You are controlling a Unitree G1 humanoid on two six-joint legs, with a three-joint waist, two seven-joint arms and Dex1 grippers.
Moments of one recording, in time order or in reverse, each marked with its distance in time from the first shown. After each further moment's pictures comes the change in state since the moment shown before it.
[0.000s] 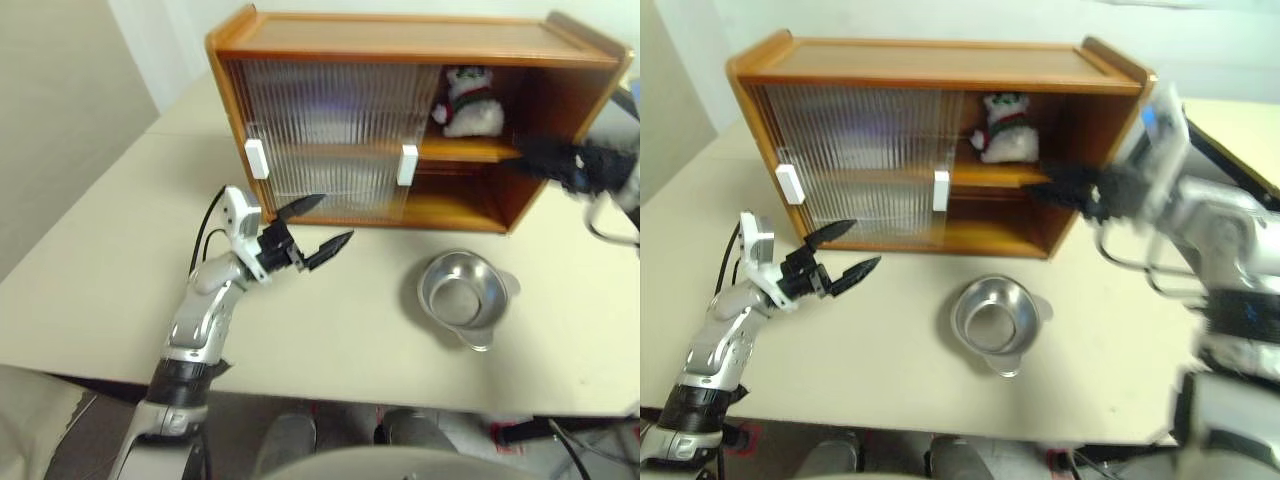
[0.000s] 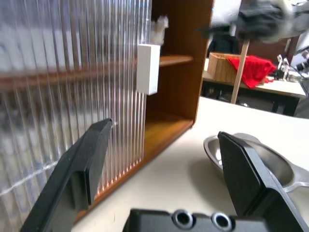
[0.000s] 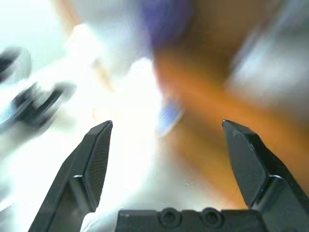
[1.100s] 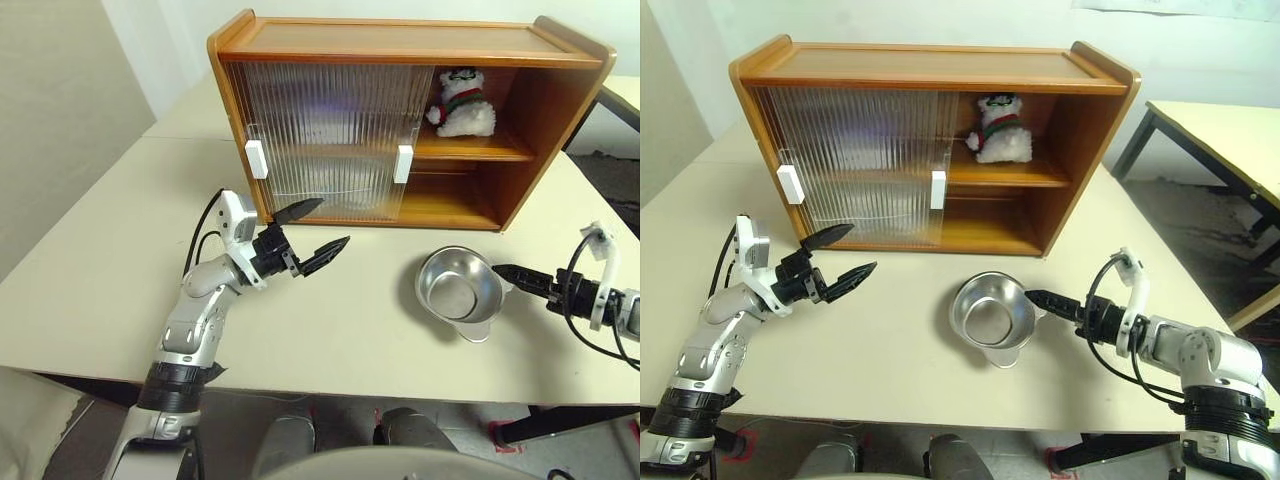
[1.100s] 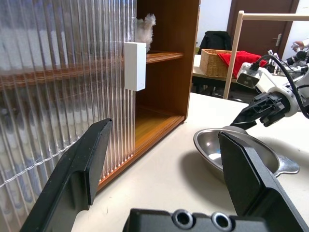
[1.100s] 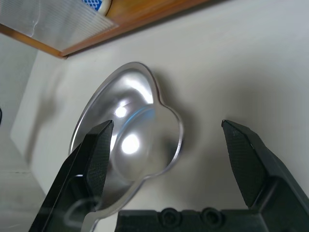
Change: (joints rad) left arm -0.003 0.012 -0.009 -0.002 -0.004 0.004 -0.015; right arm 0.291 0.243 -0.059 0.173 -0.017 0.053 -0.235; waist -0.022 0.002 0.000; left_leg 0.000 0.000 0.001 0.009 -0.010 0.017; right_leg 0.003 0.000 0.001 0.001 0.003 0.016
